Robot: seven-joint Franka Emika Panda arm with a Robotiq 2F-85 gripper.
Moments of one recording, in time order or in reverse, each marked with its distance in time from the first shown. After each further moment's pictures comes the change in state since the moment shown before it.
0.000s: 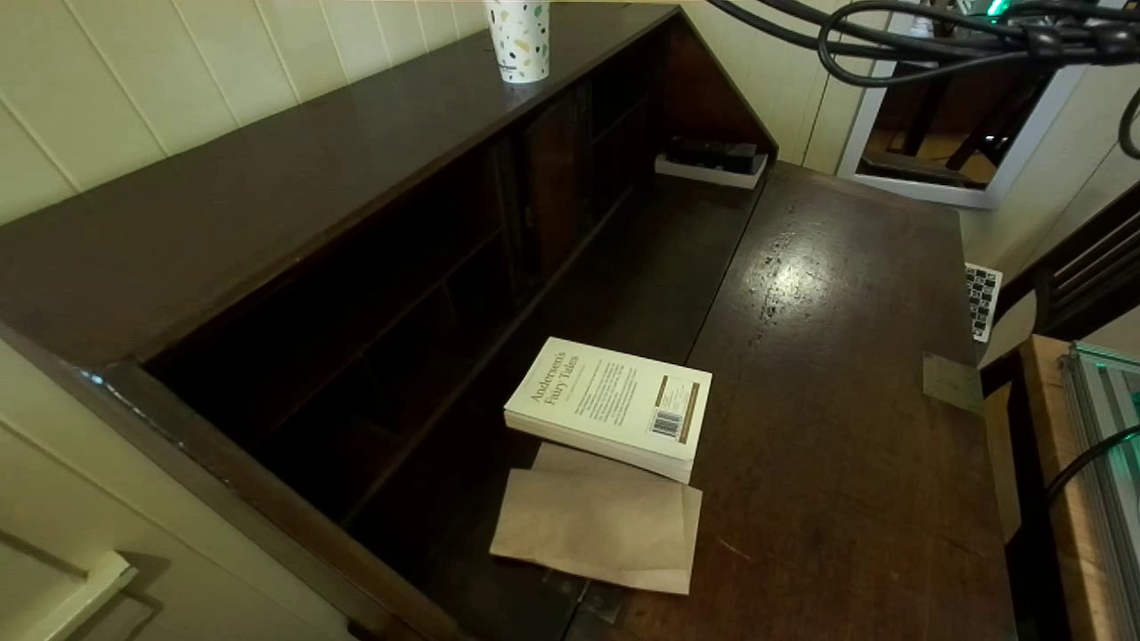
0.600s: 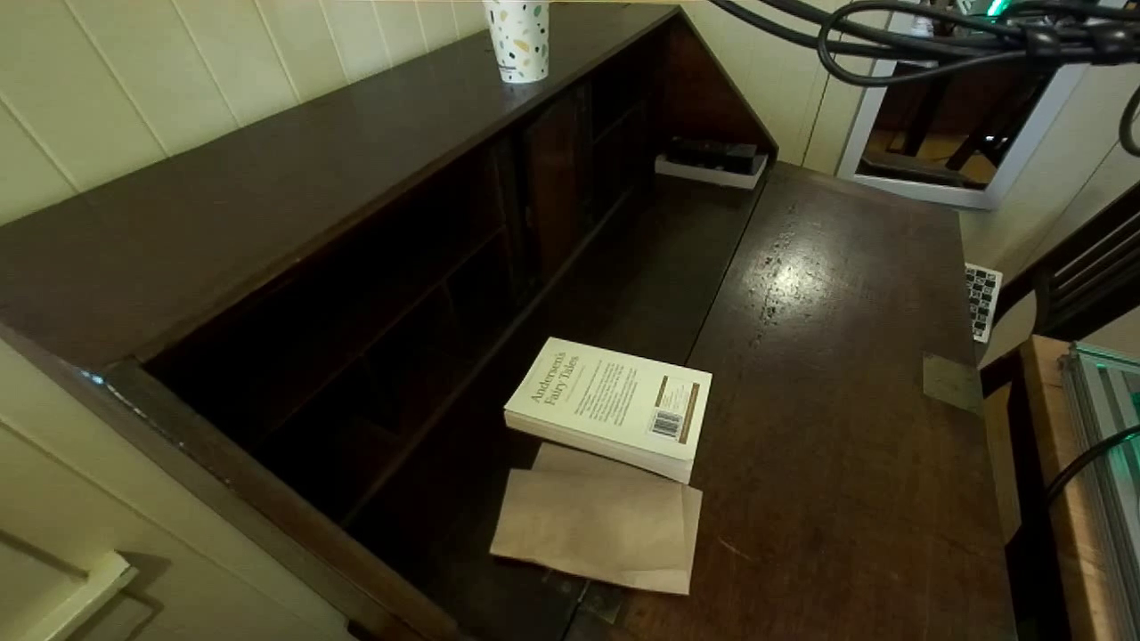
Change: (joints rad) arm 0.006 -0.002 -0.004 0.006 -0.025 -0.001 0.002
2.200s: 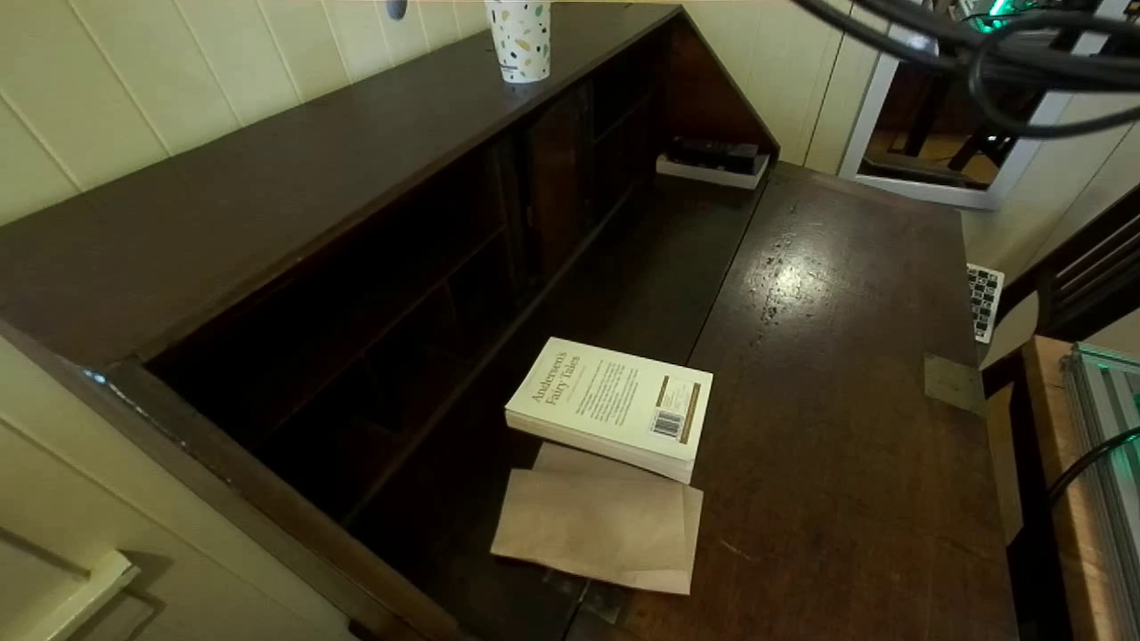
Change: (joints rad) arm 0.153 -0.120 0.103 -0.083 -0.209 0.070 -0.083
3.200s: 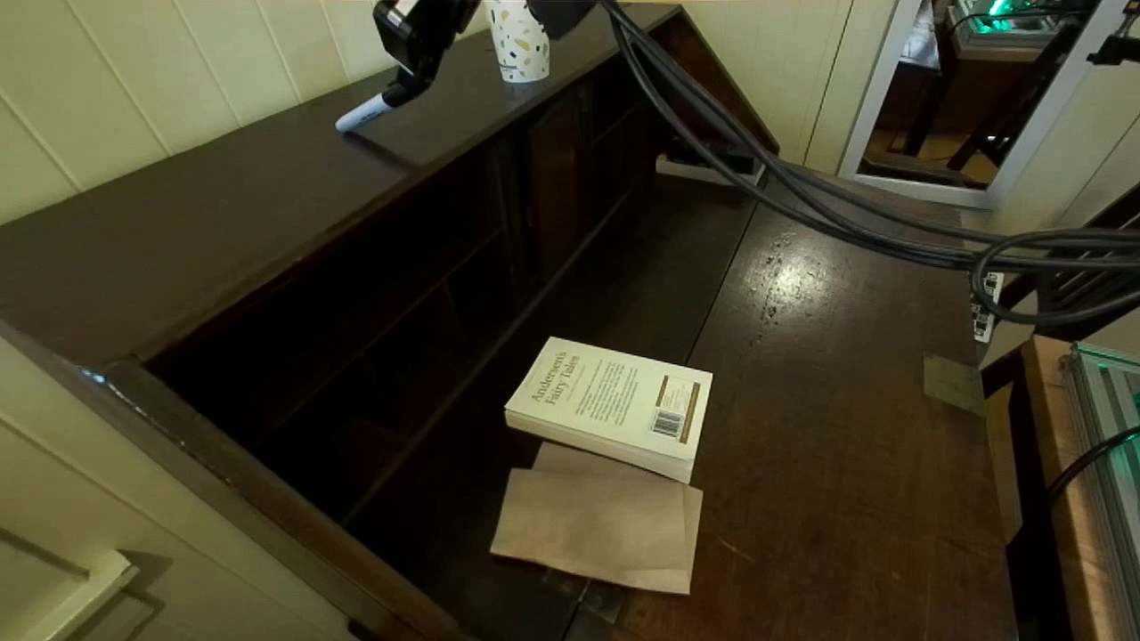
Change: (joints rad) arm -0.033 0.047 0.004 -0.292 0.014 0.415 -0.059
